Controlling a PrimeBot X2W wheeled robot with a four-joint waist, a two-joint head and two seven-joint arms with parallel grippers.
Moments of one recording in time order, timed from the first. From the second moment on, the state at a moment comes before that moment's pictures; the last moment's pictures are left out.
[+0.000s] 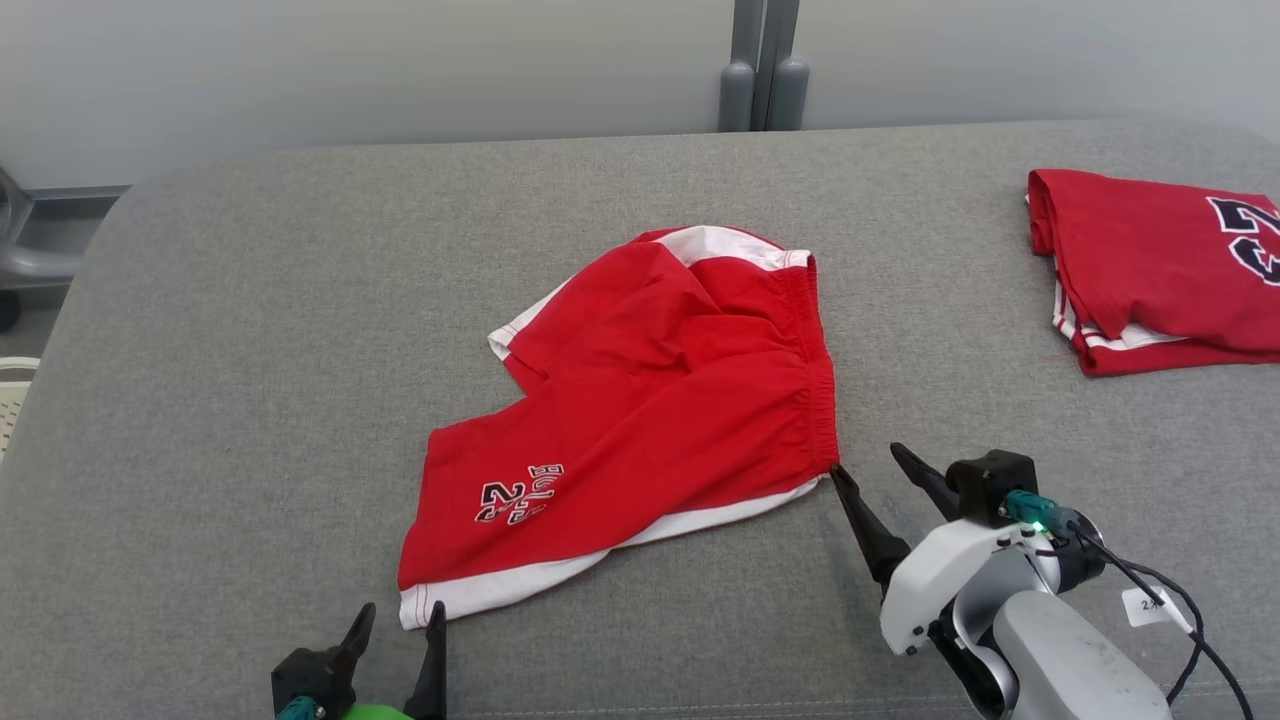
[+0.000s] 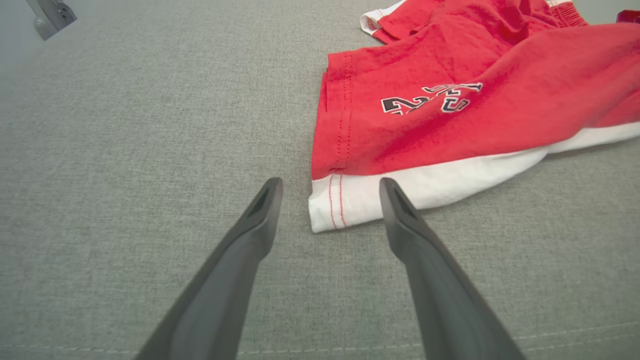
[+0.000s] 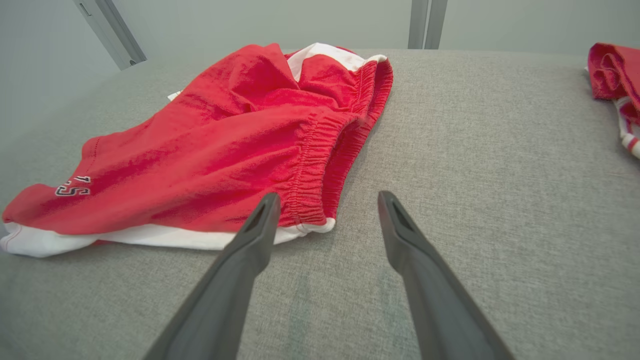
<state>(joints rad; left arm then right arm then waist) -0.01 0.05 -0.09 0.54 -0.17 -0.12 -0.26 -0.31 -0.16 0.37 0.59 0.36 0.13 -0.19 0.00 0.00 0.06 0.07</state>
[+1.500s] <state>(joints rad) -0.15 0.10 -0.19 0.54 -0.24 -0.13 -0.26 -0.53 -0.21 0.69 0.77 0.61 0.13 -0.26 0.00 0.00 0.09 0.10</state>
